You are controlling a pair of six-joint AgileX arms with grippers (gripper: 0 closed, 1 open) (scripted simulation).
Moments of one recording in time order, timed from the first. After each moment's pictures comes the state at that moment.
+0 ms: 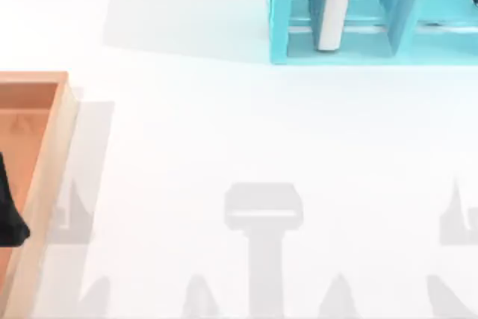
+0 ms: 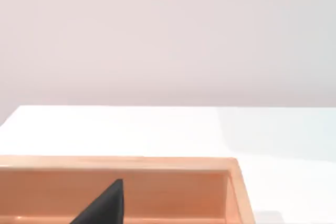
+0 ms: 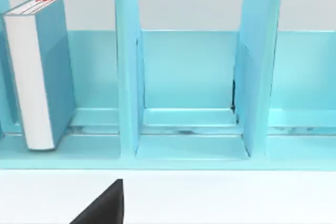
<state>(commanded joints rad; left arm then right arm) 0.00 0.00 0.00 0.00 0.00 0.00 0.00 0.00 0.00 0.00 0.00 0.00</state>
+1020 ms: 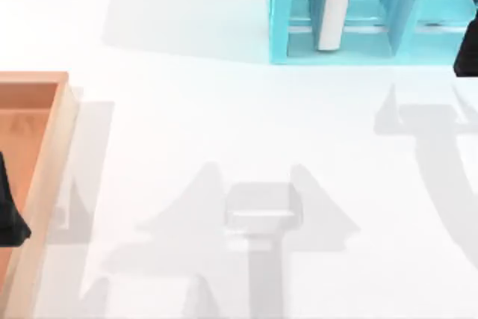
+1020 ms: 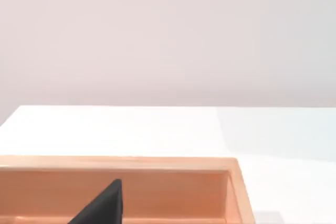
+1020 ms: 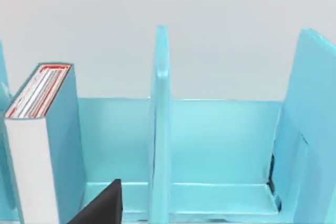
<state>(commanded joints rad) 0.00 0.00 0.00 0.00 0.00 0.00 0.27 1.13 0.52 0.56 0.31 0.00</state>
